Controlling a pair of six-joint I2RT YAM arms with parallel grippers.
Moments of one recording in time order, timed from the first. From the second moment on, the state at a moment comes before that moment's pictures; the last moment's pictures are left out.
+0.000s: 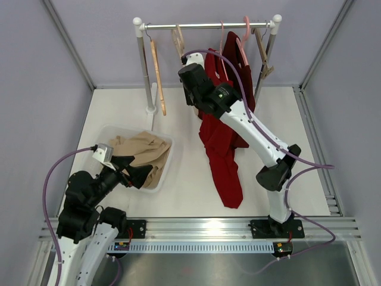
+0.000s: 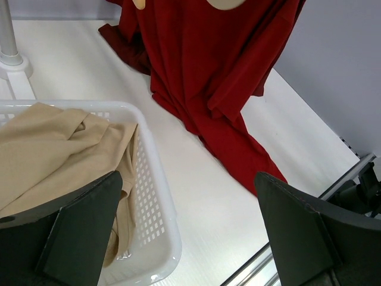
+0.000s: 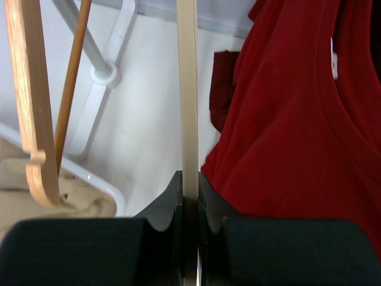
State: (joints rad) left arm -0.27 0.22 0.67 -0.54 0.36 -0.33; right arm 0.83 1.97 2.31 -0.93 0.53 0.27
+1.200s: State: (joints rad) left arm -0.27 0.22 0.66 -0.53 0.39 -0.33; right arm 0.76 2.25 2.57 -0.76 0.31 0.27
